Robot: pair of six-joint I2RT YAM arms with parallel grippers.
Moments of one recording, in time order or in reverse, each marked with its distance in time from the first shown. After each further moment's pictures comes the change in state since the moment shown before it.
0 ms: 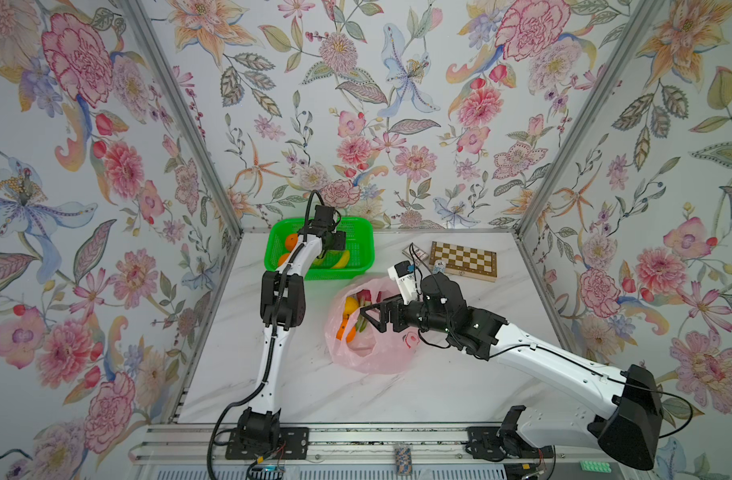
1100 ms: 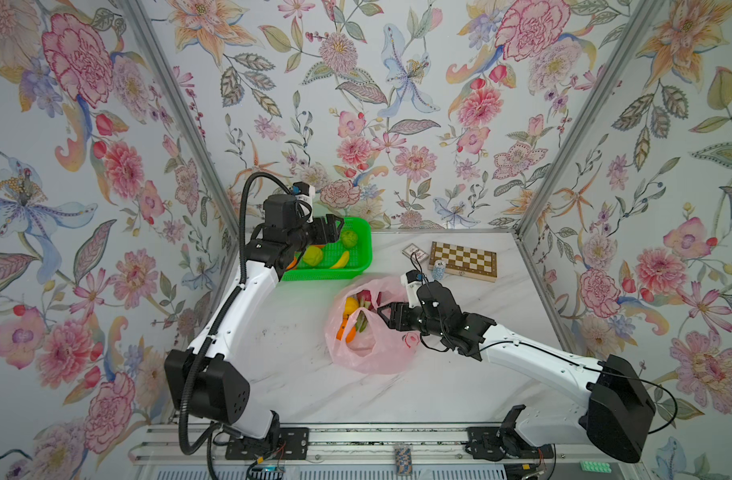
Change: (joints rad) left arm -0.047 -1.120 -0.883 0.209 0.225 -0.182; right arm -0.071 0.094 -0.129 0.048 0.093 0.132
